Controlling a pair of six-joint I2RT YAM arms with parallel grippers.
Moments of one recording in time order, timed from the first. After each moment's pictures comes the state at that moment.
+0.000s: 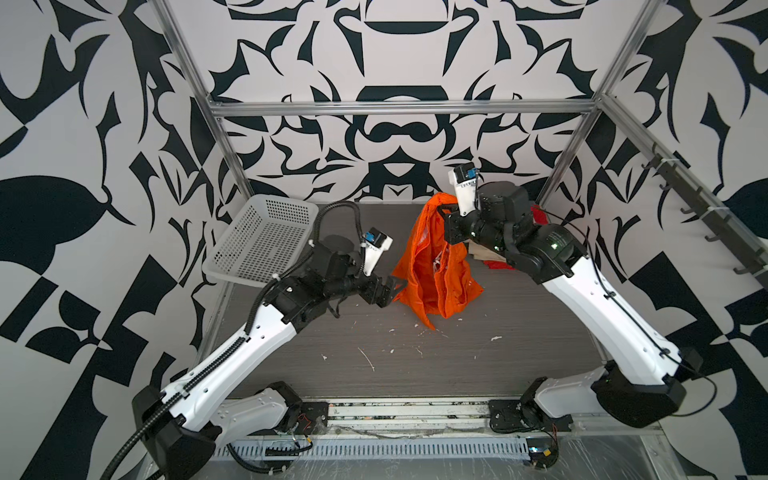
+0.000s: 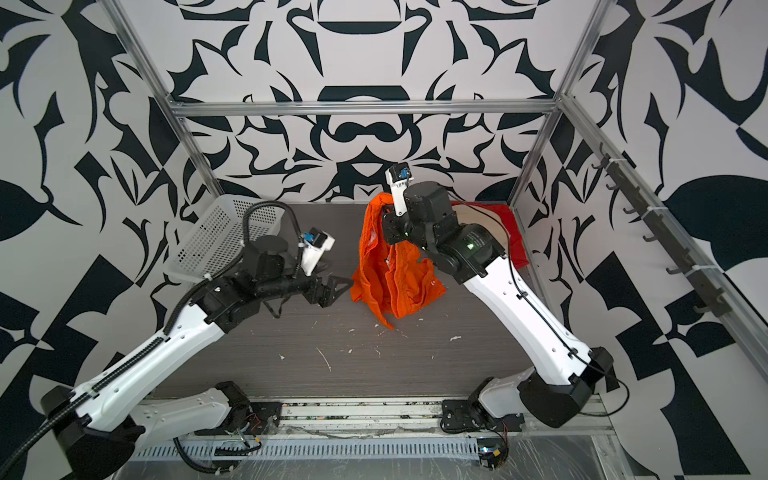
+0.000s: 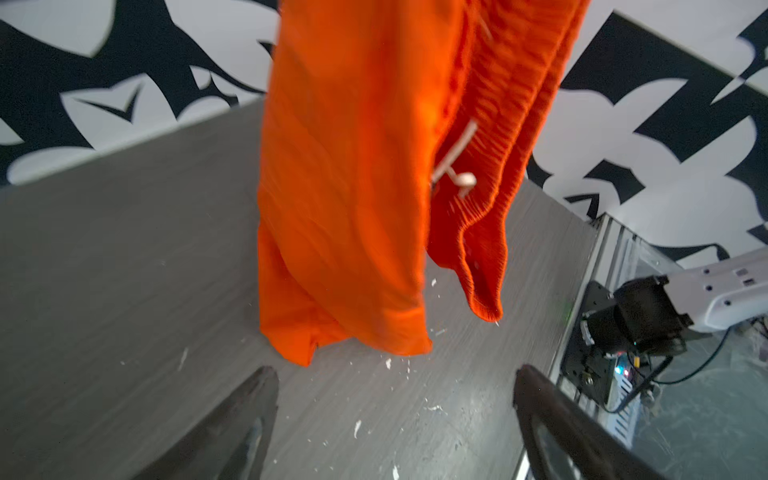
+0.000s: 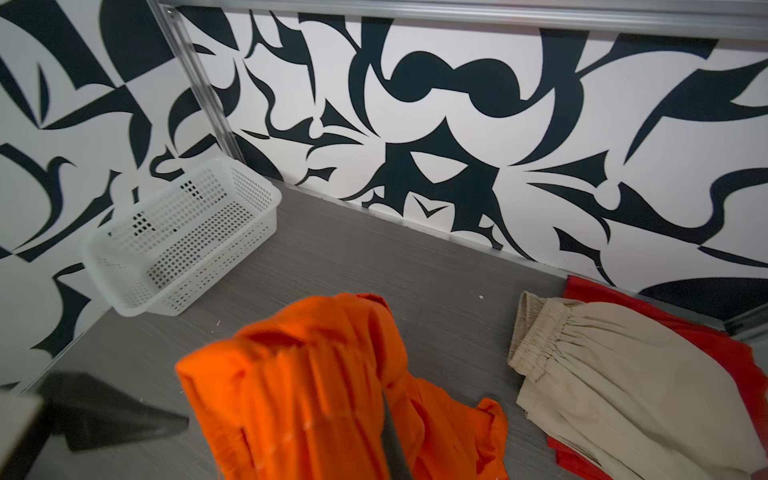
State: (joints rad) left arm -0.76 1.12 1.08 -0.48 0.25 -0.12; right arm 0.70 1.41 1.75 -0.78 0.23 0.18
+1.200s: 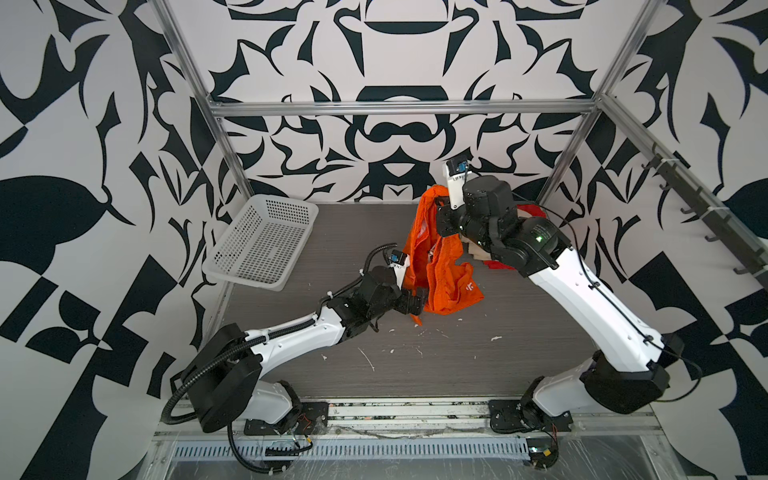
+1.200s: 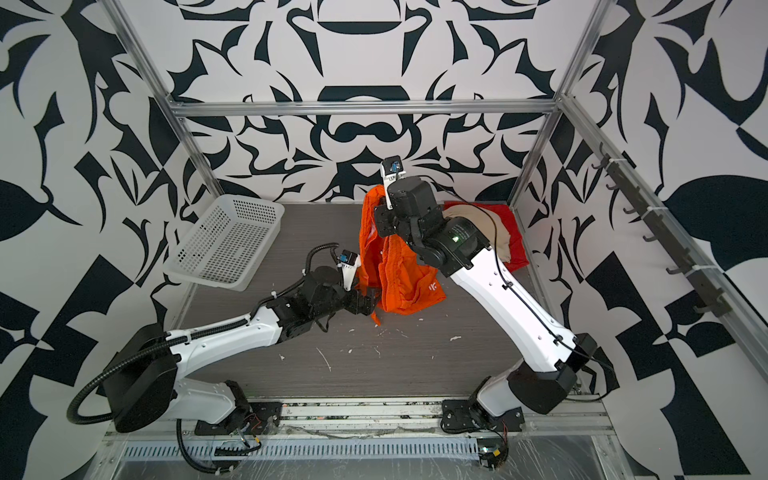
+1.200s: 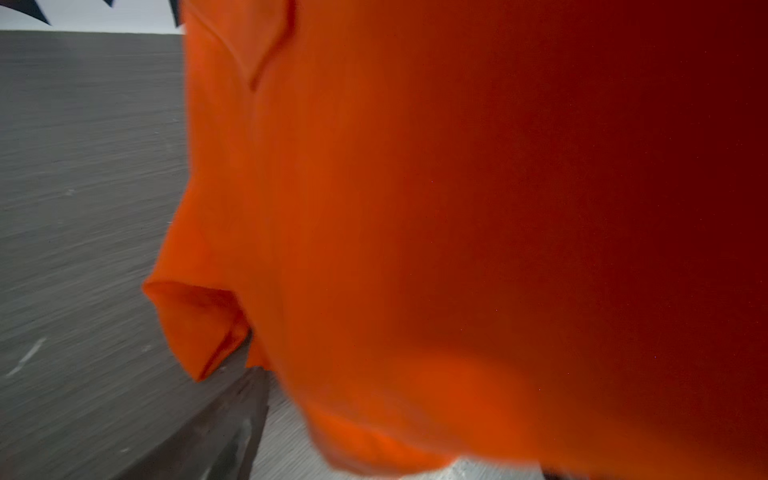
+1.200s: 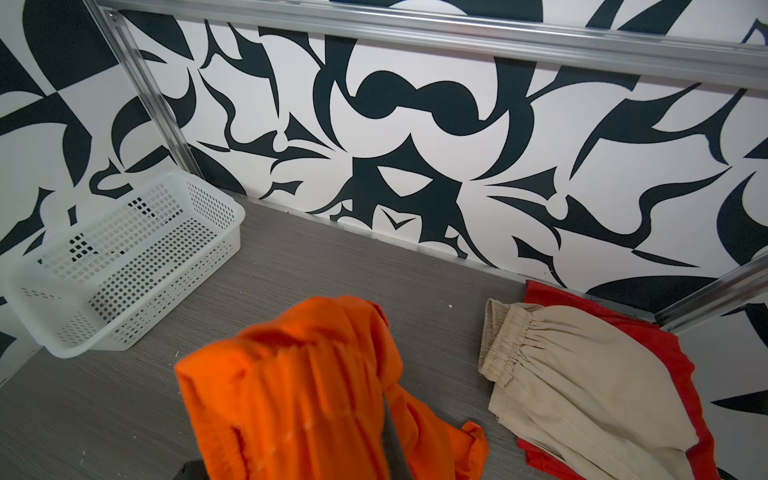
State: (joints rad) left arm -0.91 1.41 0.81 0.14 -0.01 -0.42; right arm 0.74 1.47 1.83 -0.79 0.36 0.18
